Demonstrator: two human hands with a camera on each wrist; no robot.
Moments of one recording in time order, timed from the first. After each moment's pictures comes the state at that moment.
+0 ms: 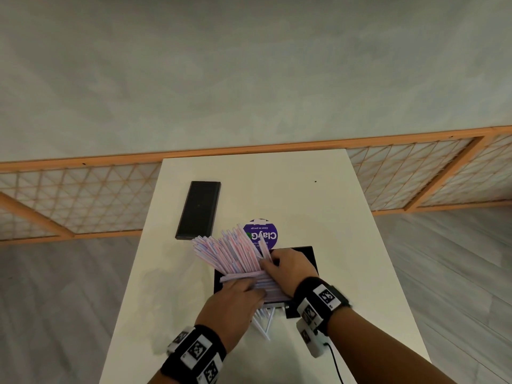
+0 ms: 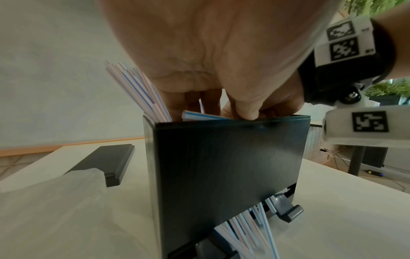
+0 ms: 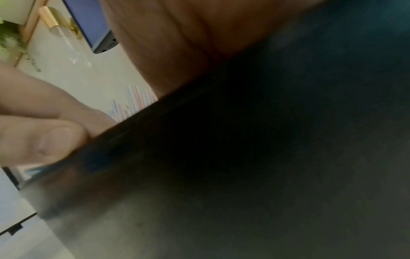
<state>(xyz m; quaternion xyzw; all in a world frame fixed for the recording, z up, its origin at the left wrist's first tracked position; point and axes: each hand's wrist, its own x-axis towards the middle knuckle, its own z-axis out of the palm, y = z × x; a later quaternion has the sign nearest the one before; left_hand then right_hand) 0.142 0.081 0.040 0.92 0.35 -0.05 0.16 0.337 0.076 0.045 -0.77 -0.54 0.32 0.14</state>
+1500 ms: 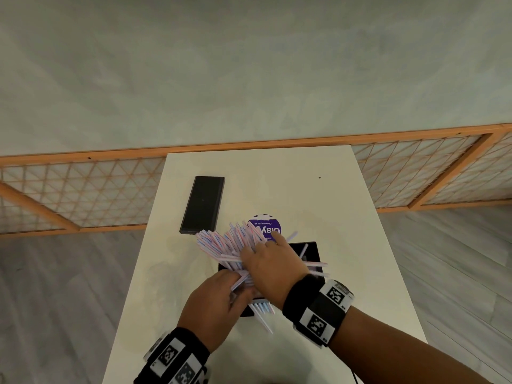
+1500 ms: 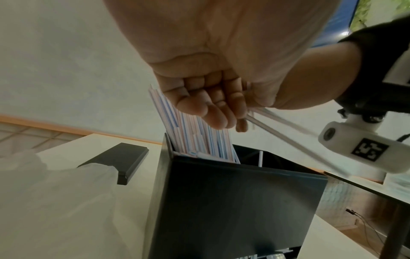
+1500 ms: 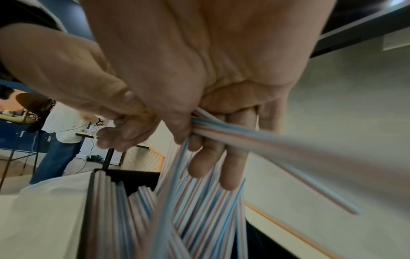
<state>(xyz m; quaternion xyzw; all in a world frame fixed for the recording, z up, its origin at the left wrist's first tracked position) 0.111 0.074 0.084 0.83 0.43 0.17 0.30 0.294 0.070 0.116 -0.60 -0.79 0.04 -0.06</state>
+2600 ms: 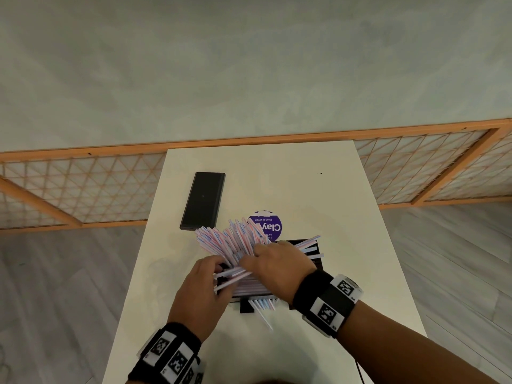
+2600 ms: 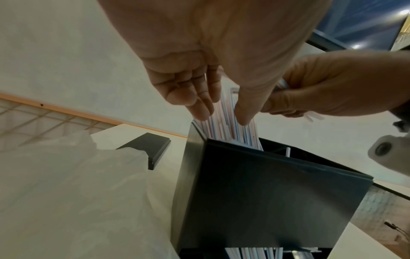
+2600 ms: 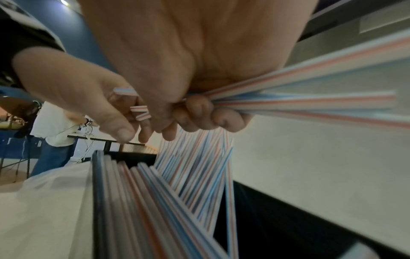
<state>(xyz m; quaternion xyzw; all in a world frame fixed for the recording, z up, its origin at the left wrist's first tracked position) 0.098 0.088 0.068 0.76 0.54 0.17 0.31 0.315 0.070 0.090 -0.55 -0.83 0.08 0.02</state>
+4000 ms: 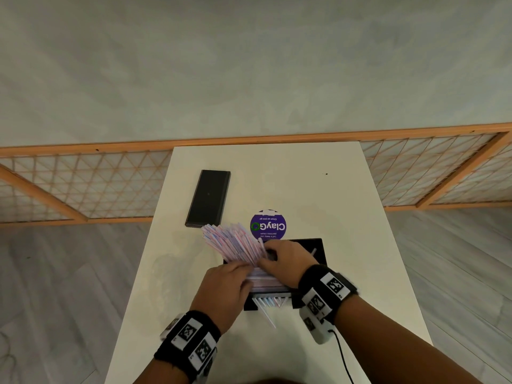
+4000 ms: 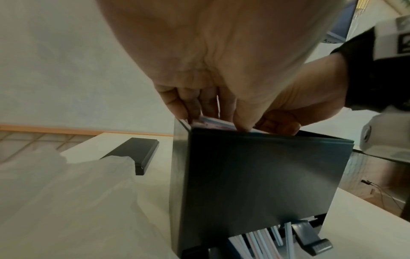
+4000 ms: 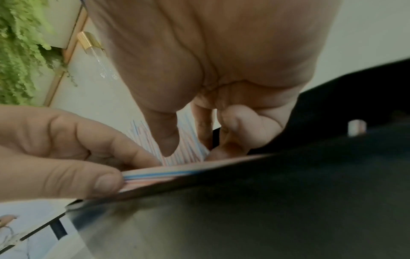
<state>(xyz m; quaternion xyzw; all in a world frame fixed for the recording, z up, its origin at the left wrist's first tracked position) 0.118 0.092 0.049 0.88 0.43 0.07 0.21 0.324 0.081 0.062 -0.70 -0.60 0.36 0.13</state>
